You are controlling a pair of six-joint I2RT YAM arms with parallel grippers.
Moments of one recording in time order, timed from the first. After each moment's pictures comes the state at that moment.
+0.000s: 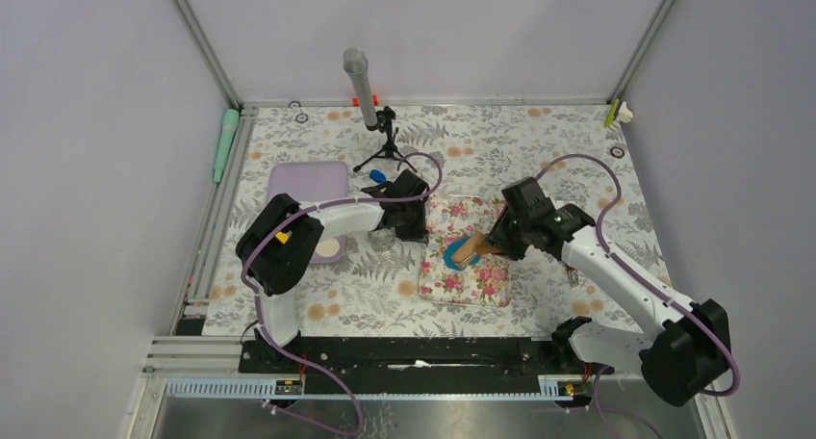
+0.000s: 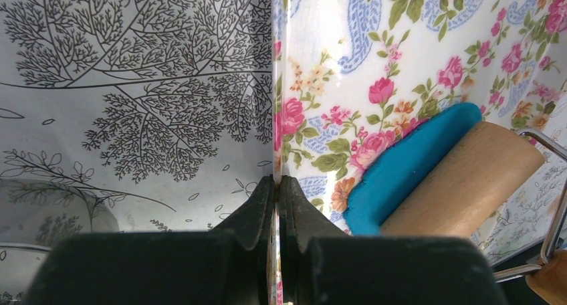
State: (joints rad) left arm -0.74 1.87 1.15 -0.31 0.10 -0.75; right arm 0.53 1.18 0.90 -0.81 0.03 1.05
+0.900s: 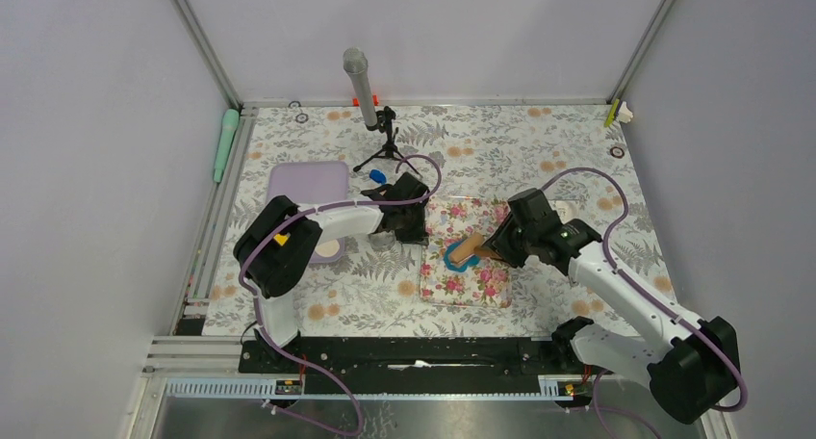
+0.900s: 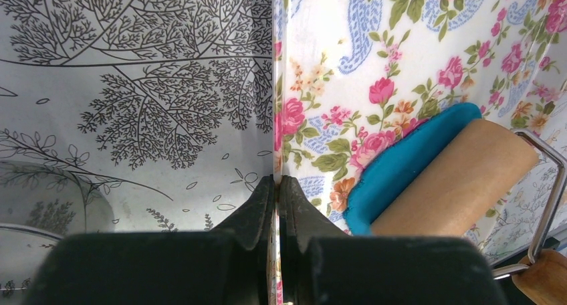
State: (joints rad) left arm -0.74 1.85 1.13 -0.30 0.08 -0.78; right arm 0.53 1.06 0.76 -0.73 0.02 1.14
